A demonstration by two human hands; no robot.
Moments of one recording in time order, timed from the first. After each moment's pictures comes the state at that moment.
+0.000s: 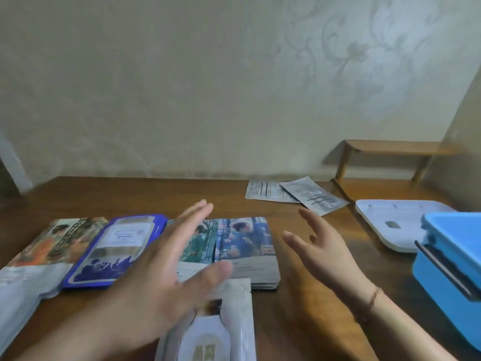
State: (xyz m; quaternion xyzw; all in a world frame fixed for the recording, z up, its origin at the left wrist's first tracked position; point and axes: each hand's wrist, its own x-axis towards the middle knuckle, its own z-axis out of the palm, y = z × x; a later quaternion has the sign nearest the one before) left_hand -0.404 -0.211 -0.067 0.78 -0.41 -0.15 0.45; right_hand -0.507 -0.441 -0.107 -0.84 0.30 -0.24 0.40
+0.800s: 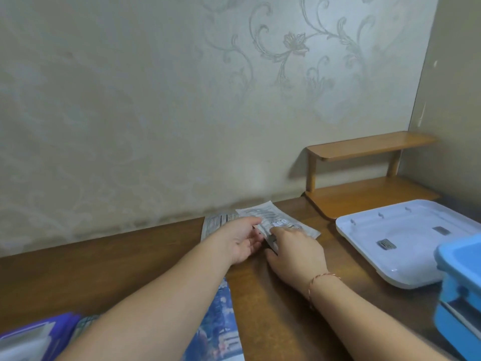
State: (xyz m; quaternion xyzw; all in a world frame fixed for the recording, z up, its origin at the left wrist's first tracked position) left_hand -0.285 -0.546 -0.130 0.63 -0.09 -0.48 0.60; right_hand -0.406 -0.589 -0.155 -0.91 0.36 -0.16 0.09
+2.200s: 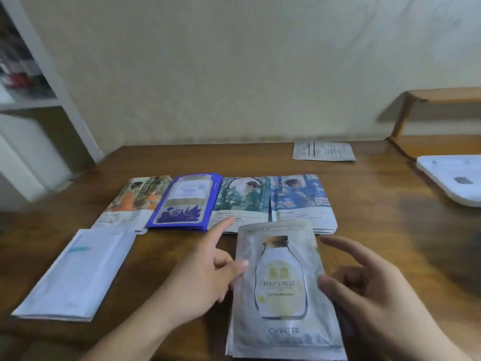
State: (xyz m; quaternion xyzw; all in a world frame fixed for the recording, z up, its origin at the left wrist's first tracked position) left_hand -0.414 -0.141 -0.134 0.81 -0.31 -0.21 0.46; right_hand -0.577 -0.327 -0.136 -0.77 0.17 -0.17 0.59
